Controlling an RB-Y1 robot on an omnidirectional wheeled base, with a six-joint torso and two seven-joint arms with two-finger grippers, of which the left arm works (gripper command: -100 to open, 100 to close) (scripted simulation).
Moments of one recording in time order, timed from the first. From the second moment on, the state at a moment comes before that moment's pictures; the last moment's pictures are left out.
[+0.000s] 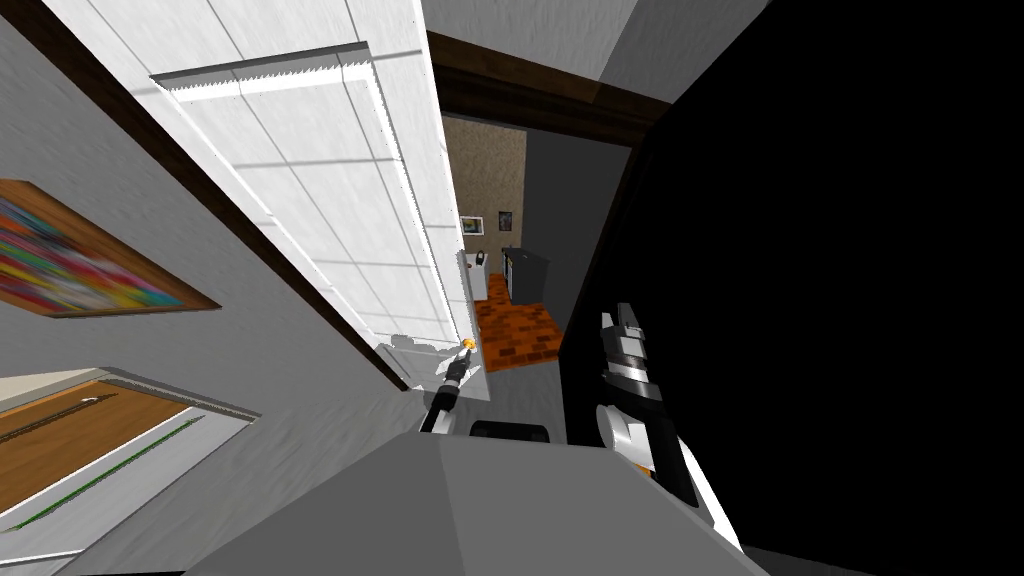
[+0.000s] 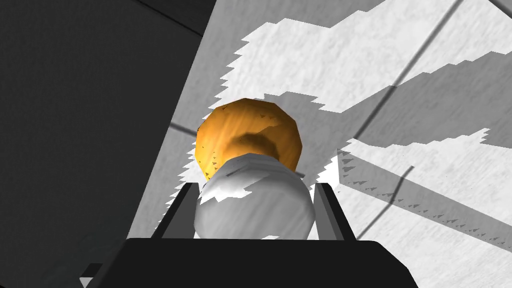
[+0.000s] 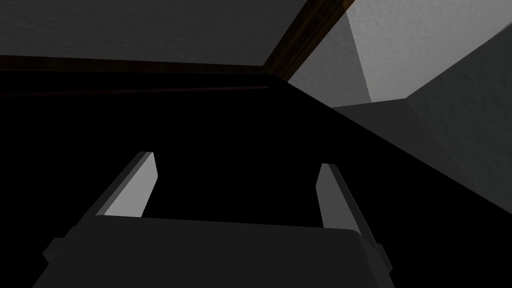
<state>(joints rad) 0.05 0.12 -0.04 -0.86 0.12 -0.75 -1.05</state>
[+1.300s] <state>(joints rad) 0.04 0.14 -0.06 -0.84 0.18 -0.76 -0.75</state>
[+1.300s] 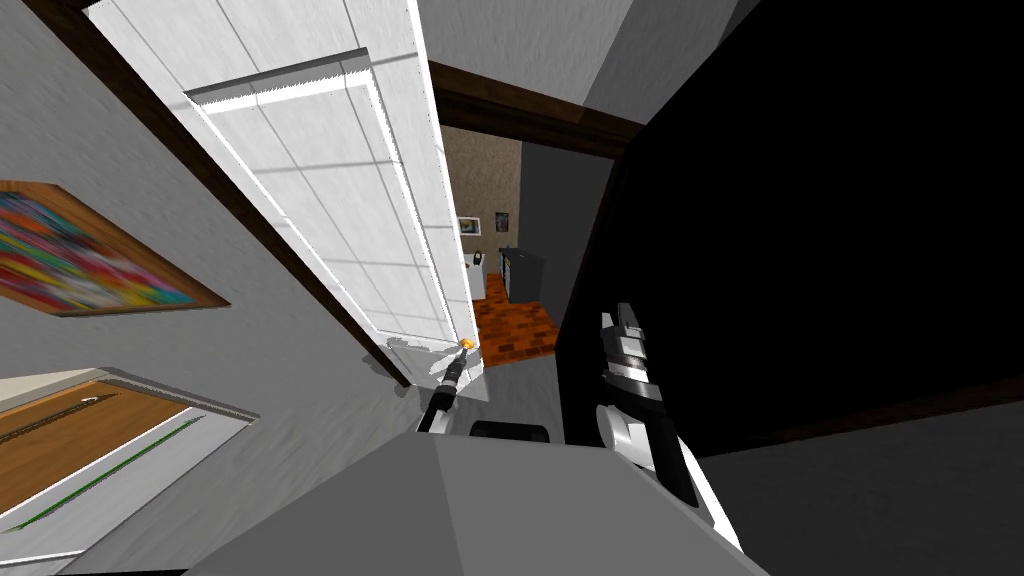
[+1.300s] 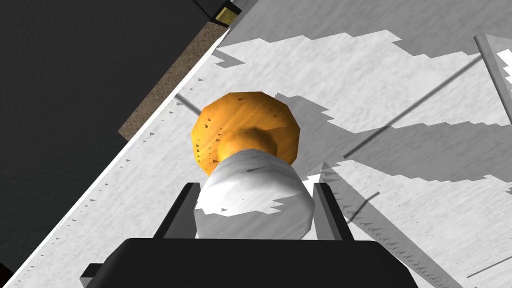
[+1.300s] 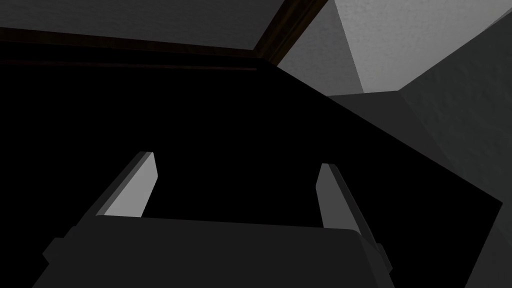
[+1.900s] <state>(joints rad) 0.03 0.16 -0.07 -0.83 0.21 -0.77 -0.60</state>
